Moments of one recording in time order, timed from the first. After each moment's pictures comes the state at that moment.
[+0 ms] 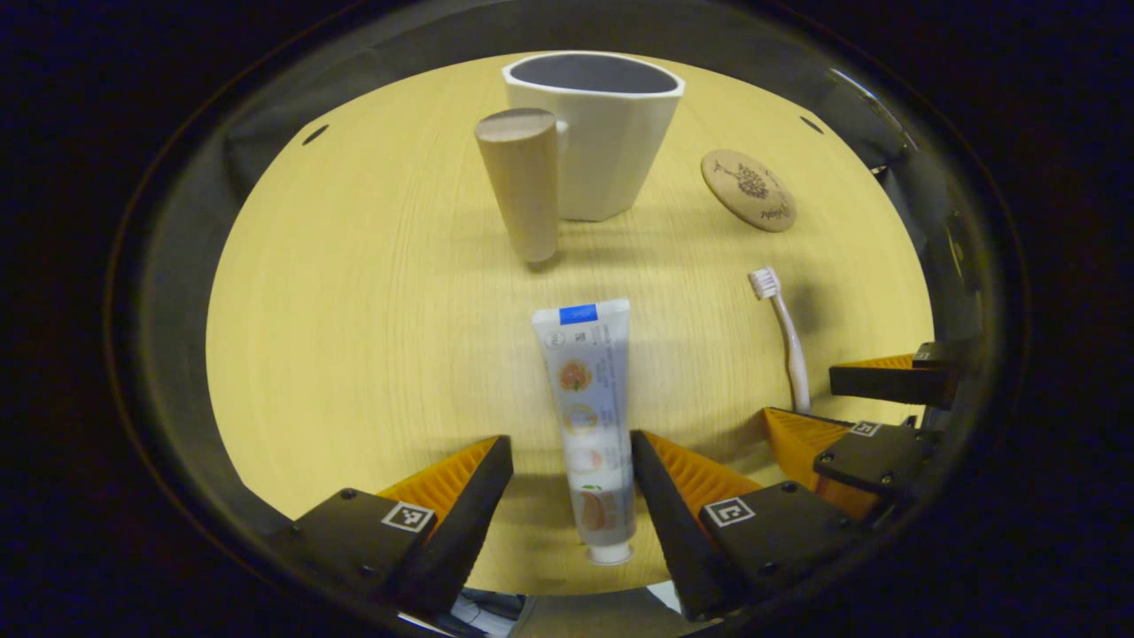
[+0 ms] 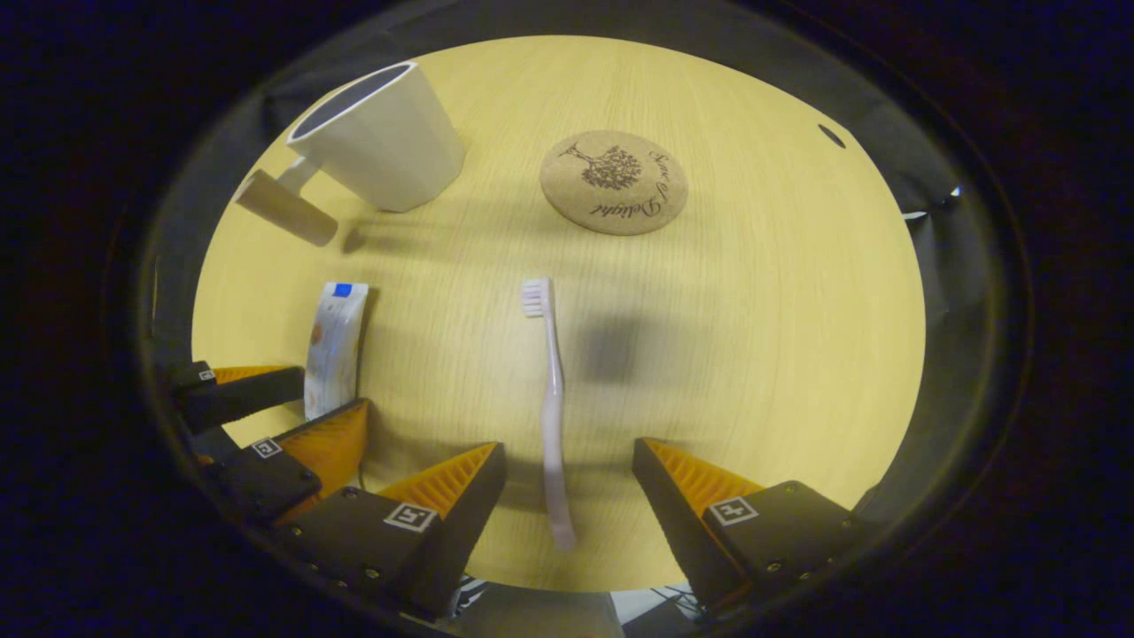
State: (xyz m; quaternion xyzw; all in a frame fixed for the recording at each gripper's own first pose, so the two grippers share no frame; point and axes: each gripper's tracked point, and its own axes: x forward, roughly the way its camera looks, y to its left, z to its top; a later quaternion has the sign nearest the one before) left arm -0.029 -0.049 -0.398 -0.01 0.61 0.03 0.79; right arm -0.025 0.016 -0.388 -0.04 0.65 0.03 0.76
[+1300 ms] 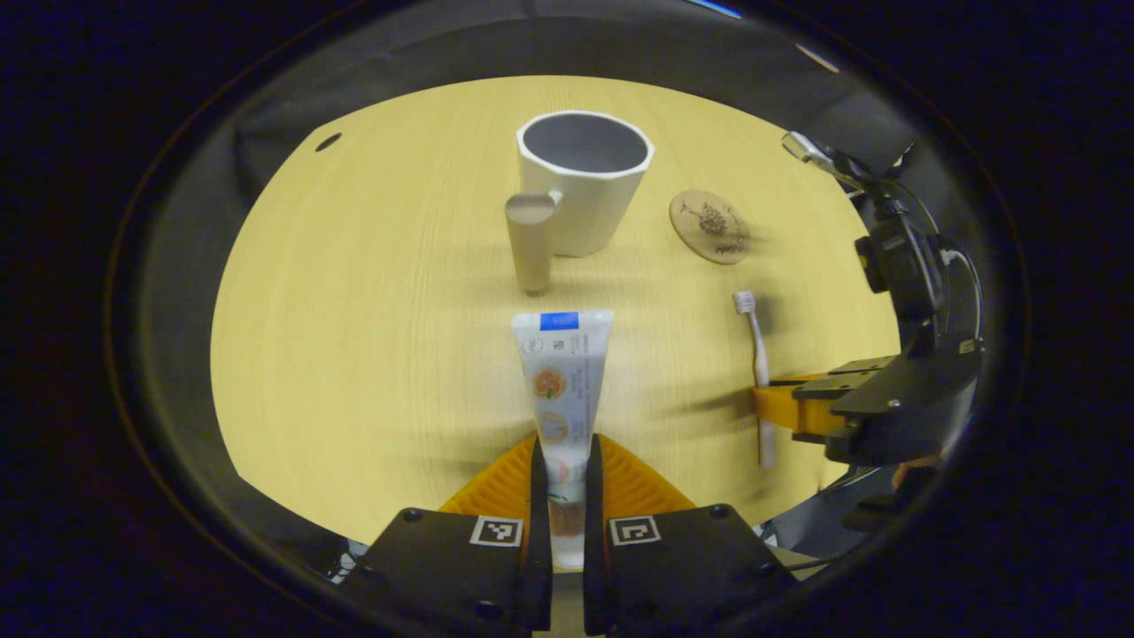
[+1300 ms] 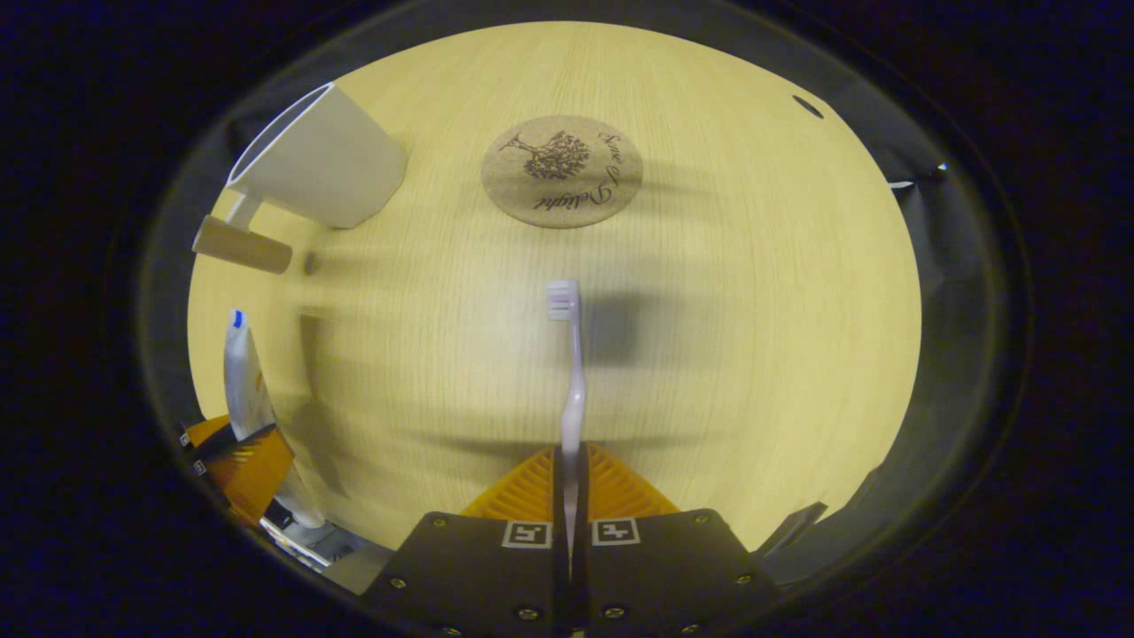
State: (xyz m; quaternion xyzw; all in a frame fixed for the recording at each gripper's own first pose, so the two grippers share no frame) left arm -0.037 -0.059 -0.315 -0.05 0.58 0.02 0.81; right arm -0.021 -0.002 -0.387 -0.01 0.67 0.00 0.75
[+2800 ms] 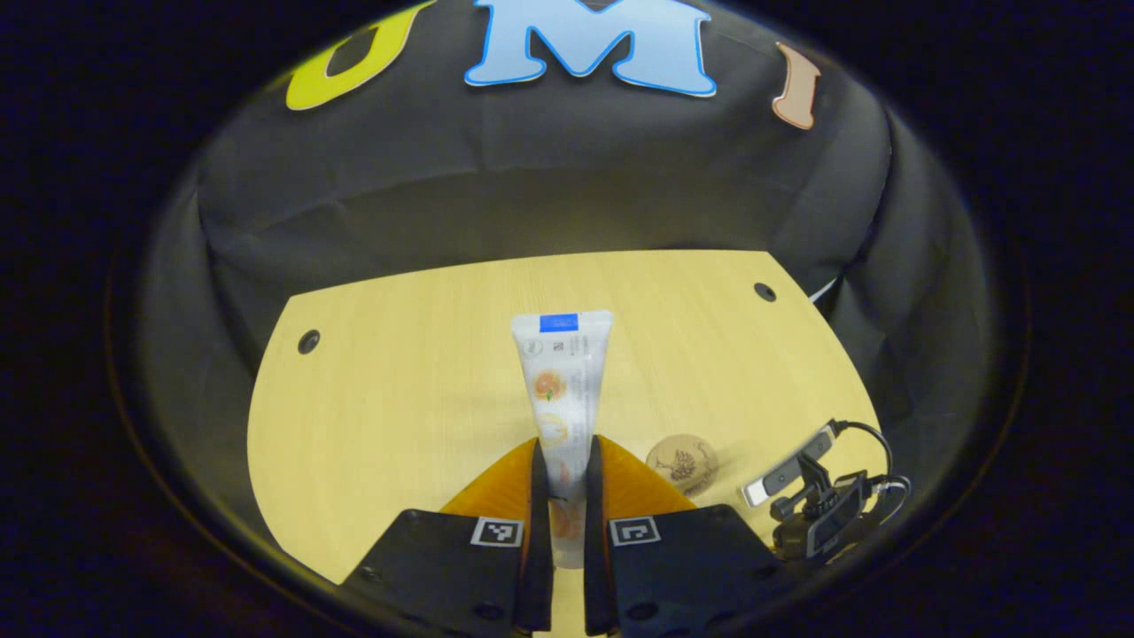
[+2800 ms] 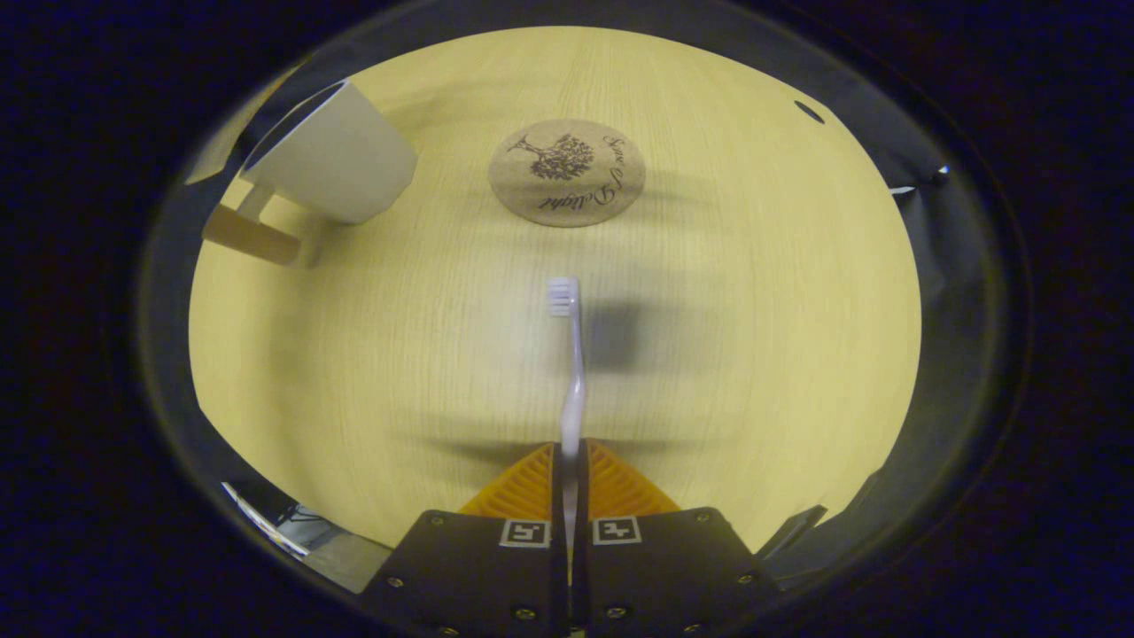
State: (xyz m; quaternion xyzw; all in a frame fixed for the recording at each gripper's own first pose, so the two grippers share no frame) left arm 0.211 -0.059 -0.192 0.01 0.39 -0.04 0.92; right arm -0.024 -0.002 -0.388 -0.02 0.66 0.01 0.75
